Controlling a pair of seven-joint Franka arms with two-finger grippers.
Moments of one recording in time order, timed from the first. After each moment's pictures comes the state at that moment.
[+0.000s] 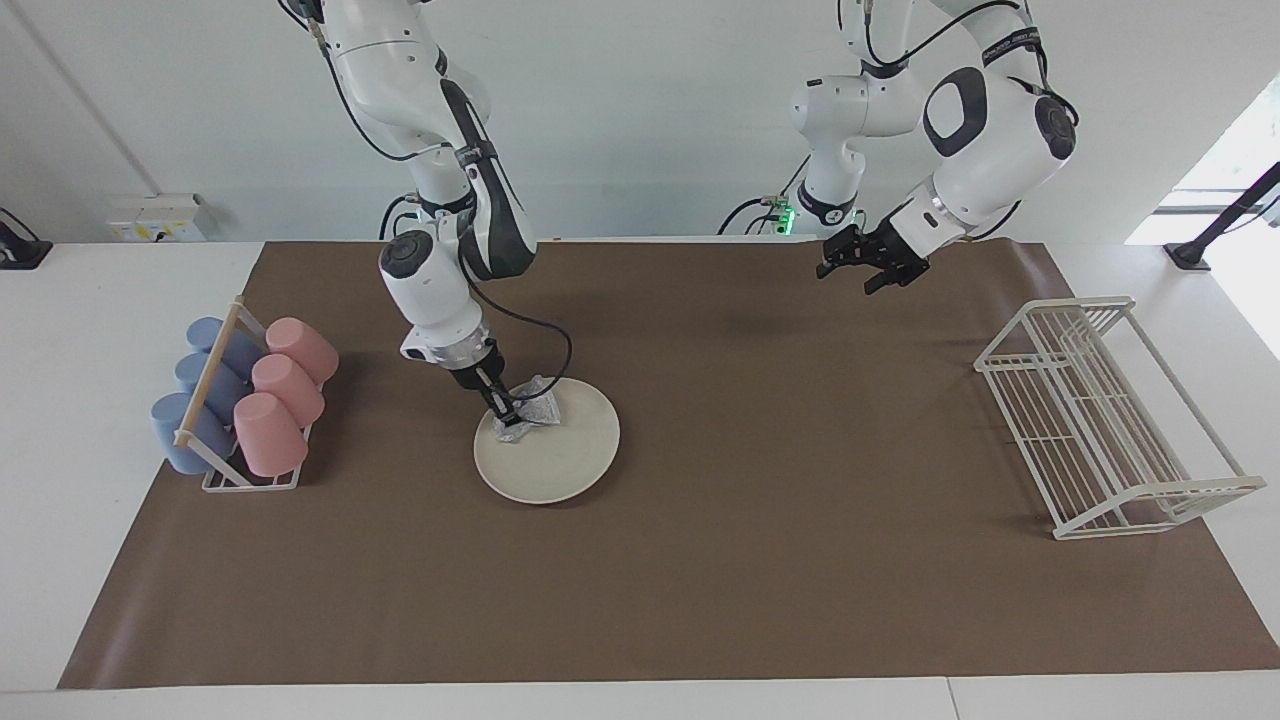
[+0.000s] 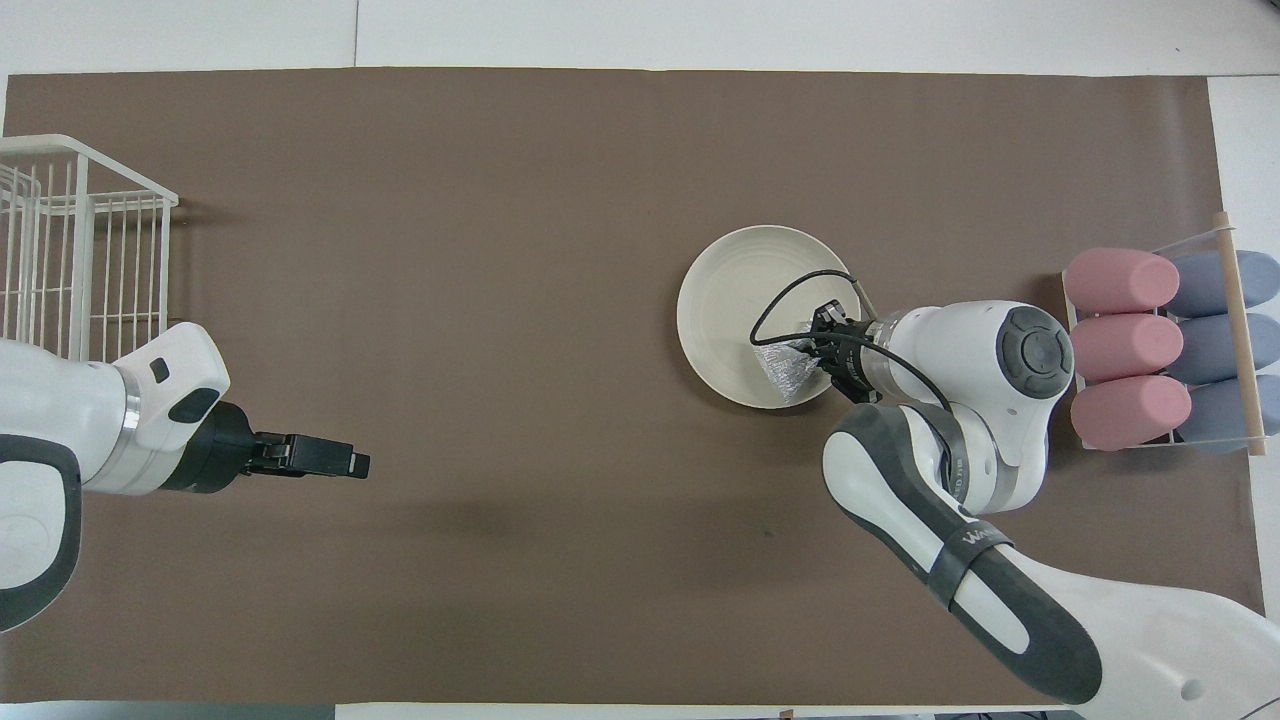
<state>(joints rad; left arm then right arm) -0.08 -0.27 -0.04 -2.27 -0.44 1.83 0.15 0.03 0.21 0.27 -2.26 0.32 2.63 1.13</state>
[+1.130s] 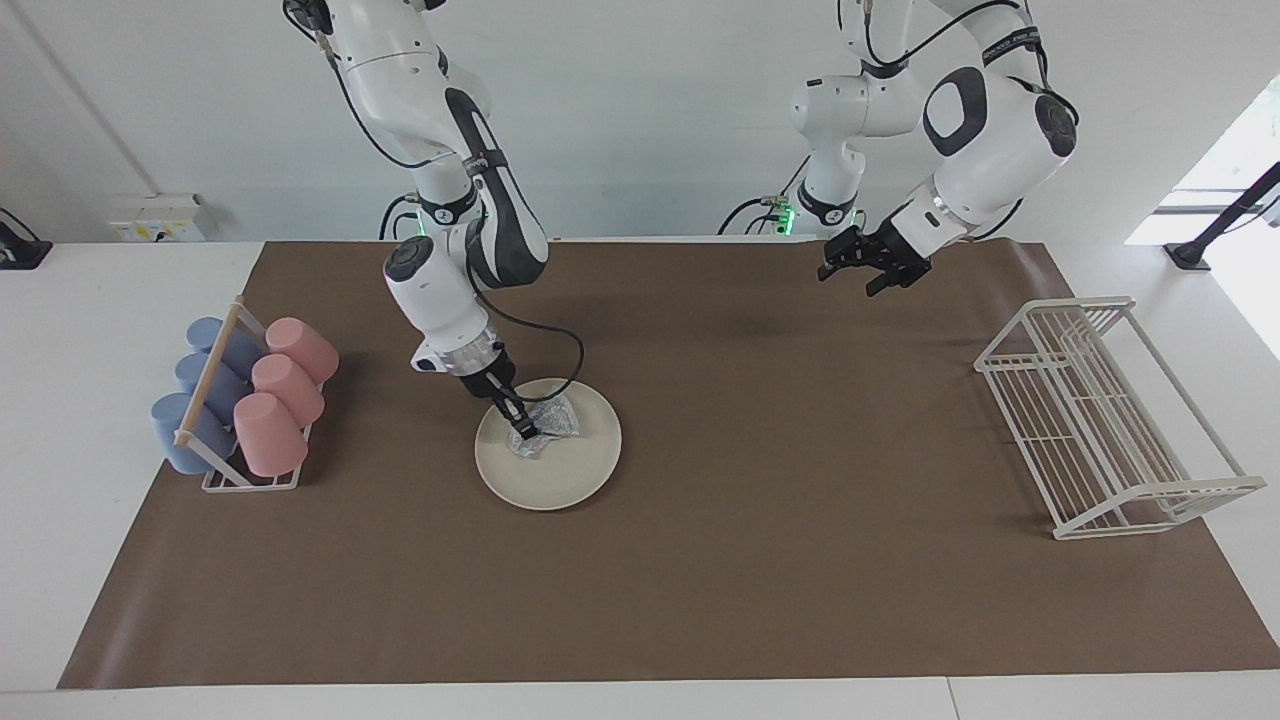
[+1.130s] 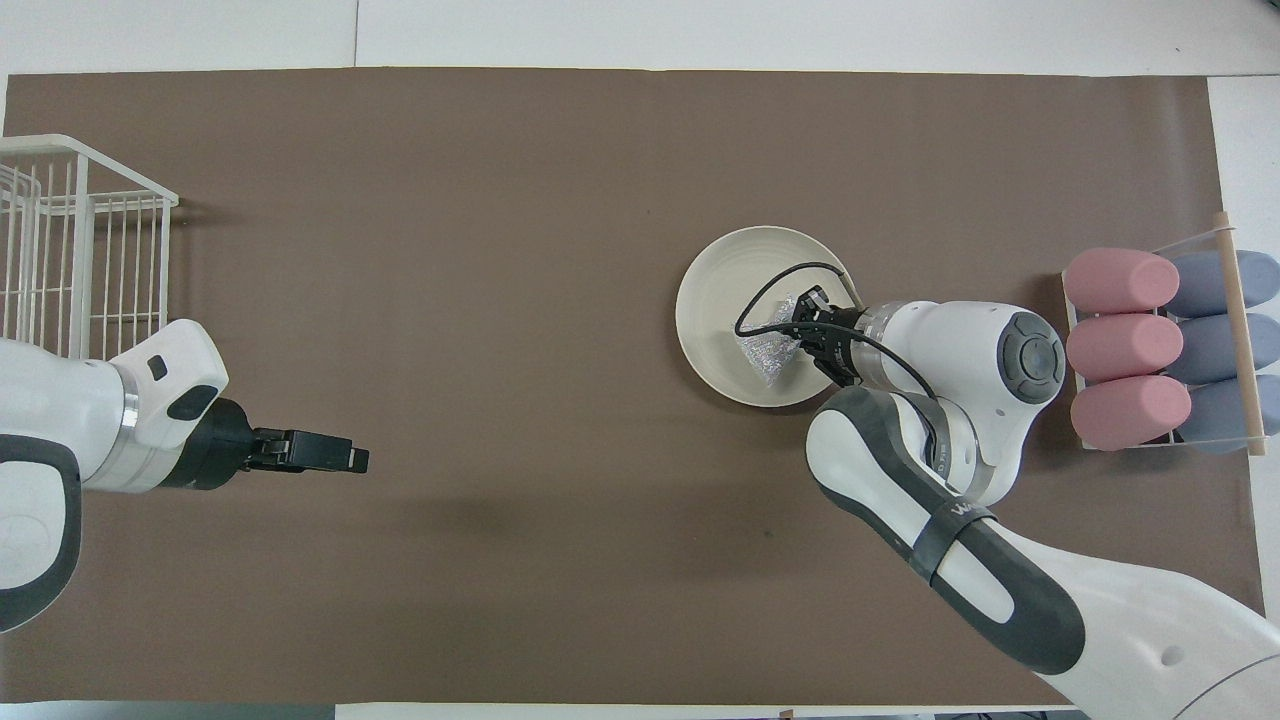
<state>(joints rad) -0.08 -0.27 -0.05 -2.27 -0.43 1.85 0.15 0.04 0.25 0.26 -2.23 0.44 2.73 0.89</state>
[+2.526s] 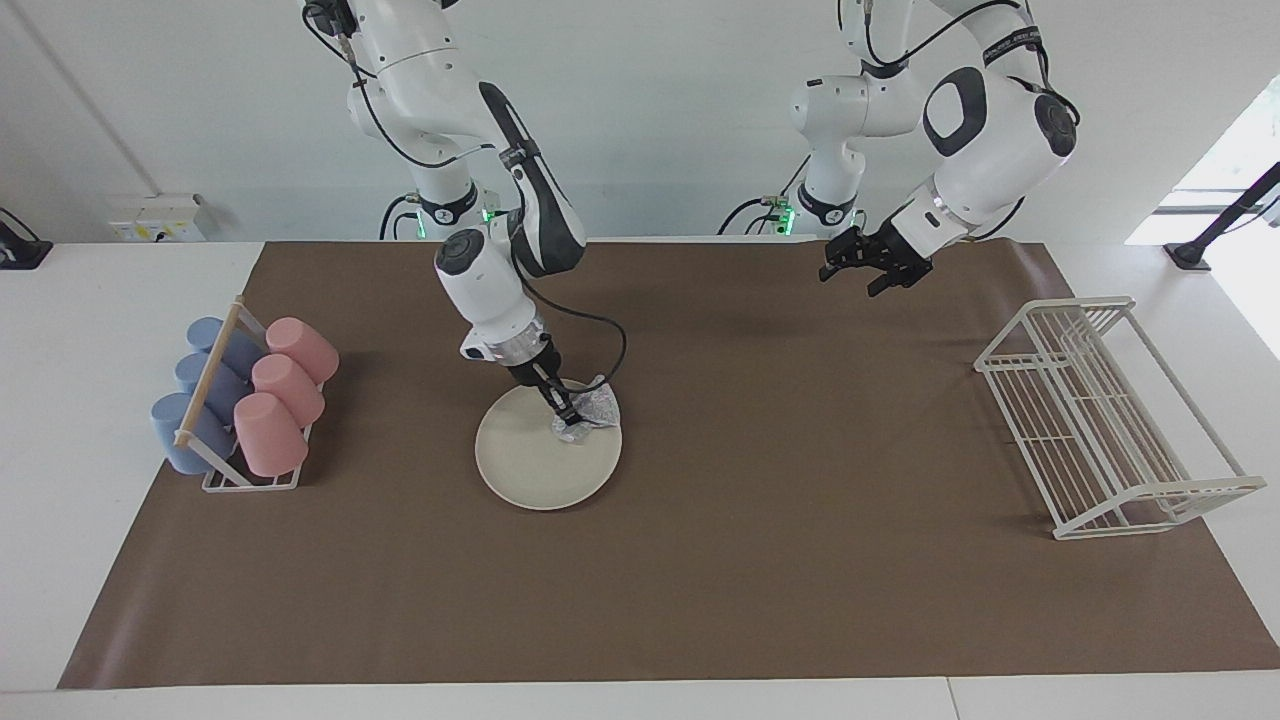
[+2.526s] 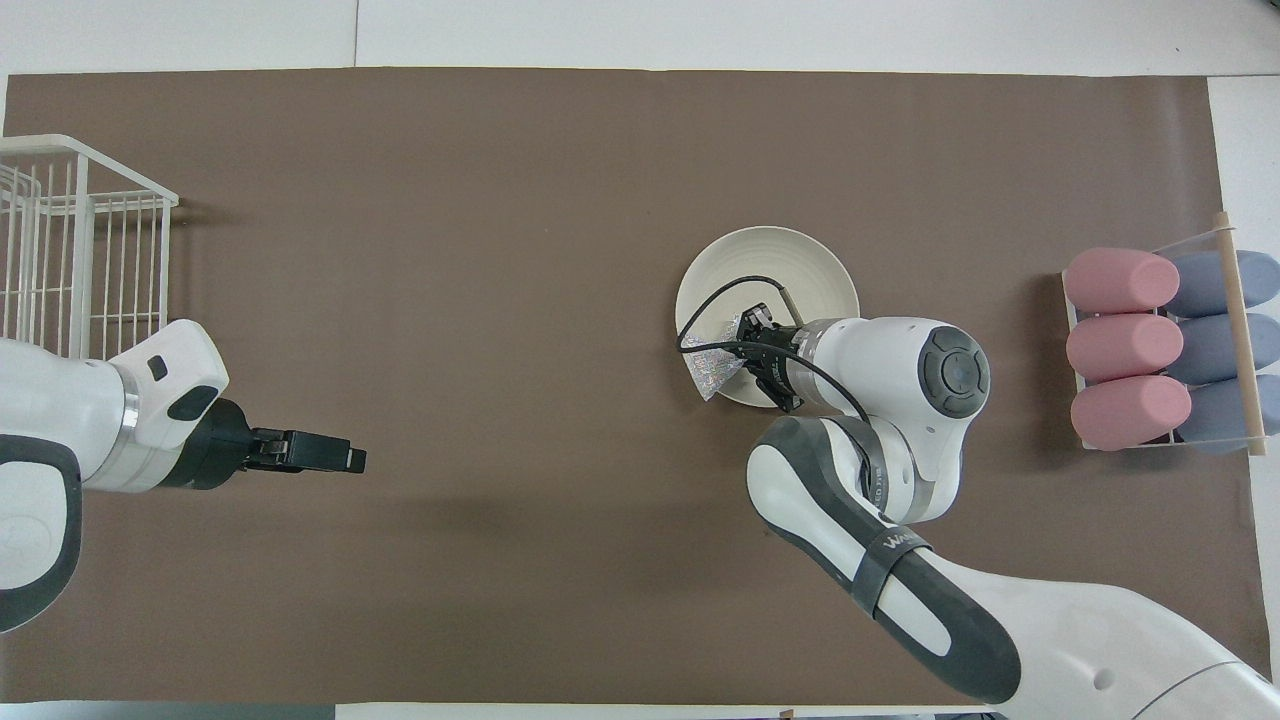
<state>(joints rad) -0.08 -0.27 -0.05 -2.27 -0.41 1.85 0.15 0.16 0.26 0.26 -2.21 0.44 2.70 1.13</state>
